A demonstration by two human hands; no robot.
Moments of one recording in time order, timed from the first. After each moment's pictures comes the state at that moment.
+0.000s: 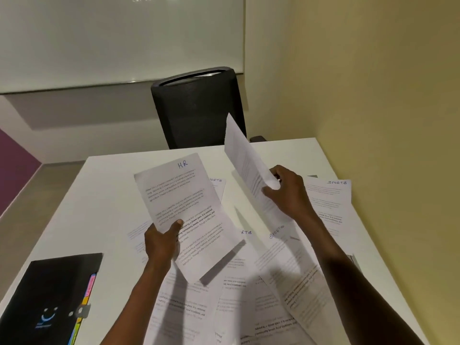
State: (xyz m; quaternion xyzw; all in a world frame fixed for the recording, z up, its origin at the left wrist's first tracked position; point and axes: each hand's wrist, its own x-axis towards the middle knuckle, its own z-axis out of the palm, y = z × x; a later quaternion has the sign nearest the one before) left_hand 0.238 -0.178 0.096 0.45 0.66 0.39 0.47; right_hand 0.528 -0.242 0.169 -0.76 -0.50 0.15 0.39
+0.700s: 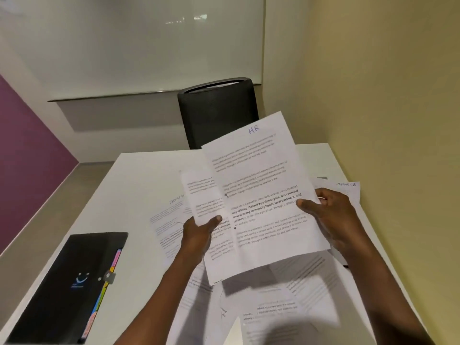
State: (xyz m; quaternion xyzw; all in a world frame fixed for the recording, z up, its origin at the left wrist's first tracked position) left_hand 0.262 -0.261 0.124 0.43 0.55 0.36 0.62; right_hand 0.524 -0.374 0.199 -0.67 -0.32 0.37 0.55
